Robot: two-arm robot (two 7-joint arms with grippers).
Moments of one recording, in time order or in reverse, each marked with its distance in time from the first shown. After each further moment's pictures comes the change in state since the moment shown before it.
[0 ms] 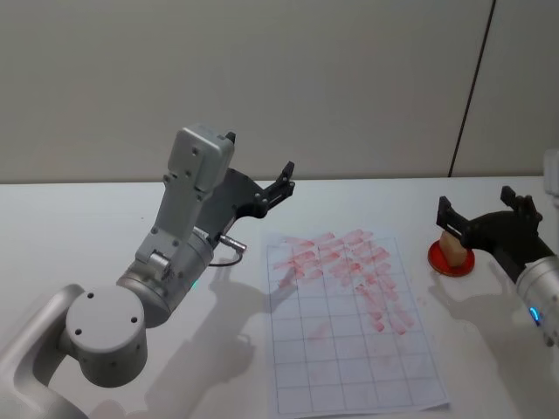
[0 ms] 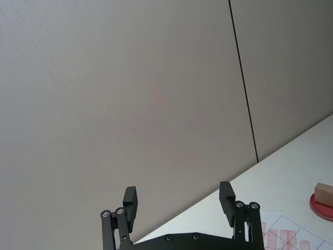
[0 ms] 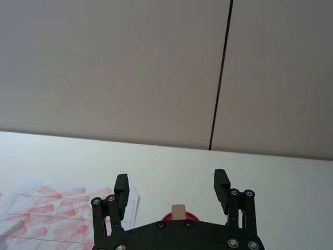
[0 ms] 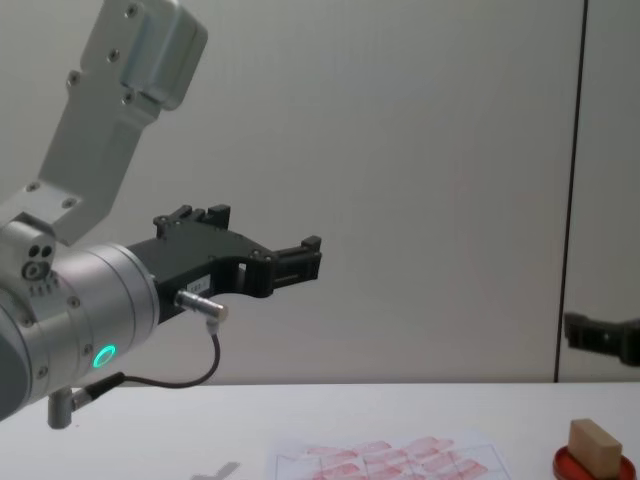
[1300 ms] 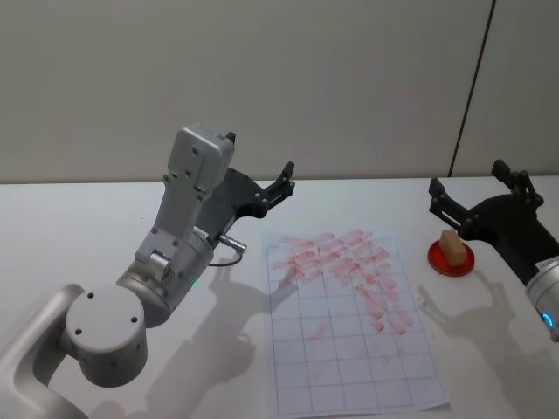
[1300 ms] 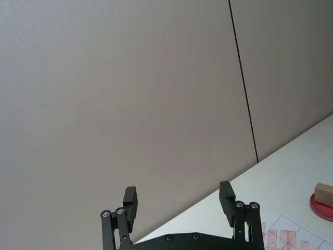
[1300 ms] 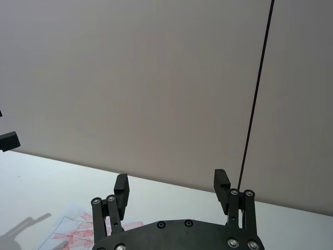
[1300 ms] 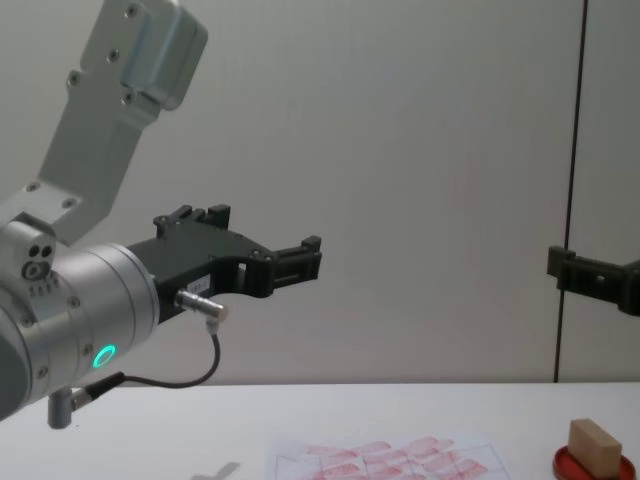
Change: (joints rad) left arm 0.000 0.000 0.000 0.000 0.000 0.000 0.000; right arm -0.054 0.061 0.004 -0.053 0.022 -0.216 0.129
